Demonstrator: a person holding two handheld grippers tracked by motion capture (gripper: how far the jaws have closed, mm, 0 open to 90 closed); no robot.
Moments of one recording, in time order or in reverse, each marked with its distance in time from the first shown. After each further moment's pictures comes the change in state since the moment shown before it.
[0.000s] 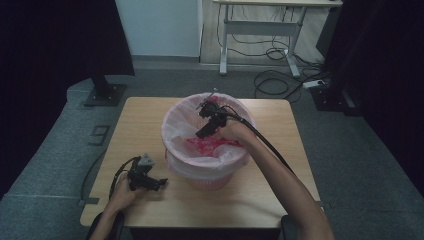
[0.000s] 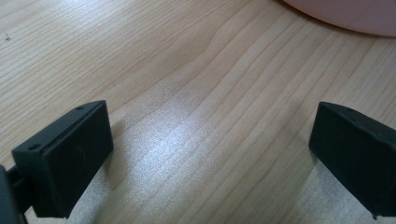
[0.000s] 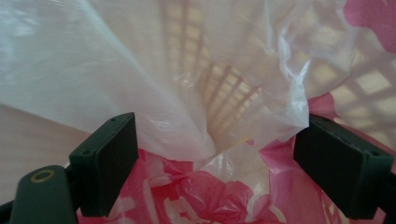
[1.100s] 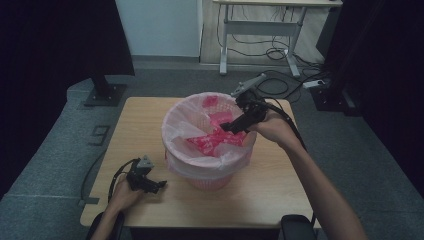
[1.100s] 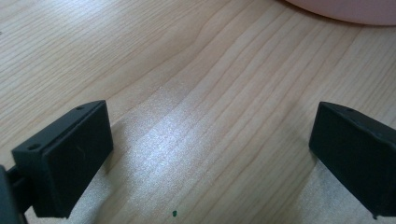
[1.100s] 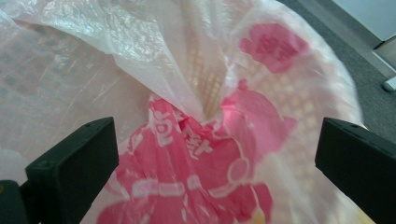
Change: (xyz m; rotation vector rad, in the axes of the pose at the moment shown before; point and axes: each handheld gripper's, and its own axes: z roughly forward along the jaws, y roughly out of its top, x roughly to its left) left arm -0.004 -0.004 -0.004 -0.001 -0.012 0.016; right arm -0.015 -0.043 -0.135 -0.226 0.029 -0.040
